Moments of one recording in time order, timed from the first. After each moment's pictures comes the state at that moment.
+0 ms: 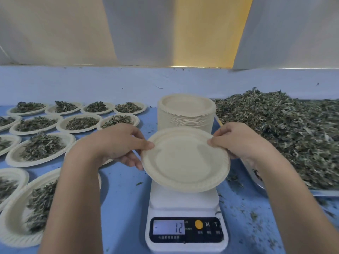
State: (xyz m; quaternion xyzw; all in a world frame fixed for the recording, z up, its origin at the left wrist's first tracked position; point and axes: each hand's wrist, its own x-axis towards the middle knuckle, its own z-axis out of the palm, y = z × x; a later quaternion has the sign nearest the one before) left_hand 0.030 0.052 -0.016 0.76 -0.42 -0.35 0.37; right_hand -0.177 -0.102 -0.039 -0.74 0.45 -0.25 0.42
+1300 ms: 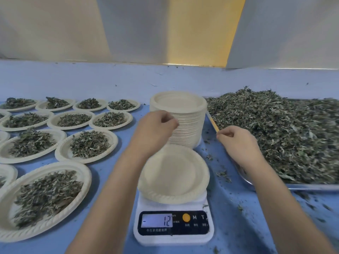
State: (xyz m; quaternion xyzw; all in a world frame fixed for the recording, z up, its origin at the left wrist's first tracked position) left_hand -0.035 0.002 -0.029 0.73 -0.48 -0.13 0.48; right_hand -0.198 -0.129 -0.075 -0.76 0.50 -0.33 0.23
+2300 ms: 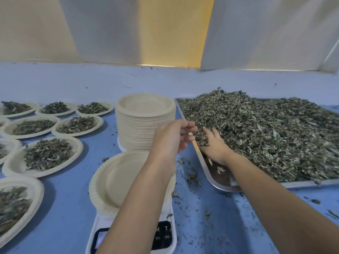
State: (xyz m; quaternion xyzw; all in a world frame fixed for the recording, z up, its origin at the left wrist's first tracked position) left_hand -0.123 -0.054 -0.036 0.52 -0.29 -0.43 0.67; right_hand -0.225 -0.232 -0.125 -0.83 0.49 -0.15 0.23
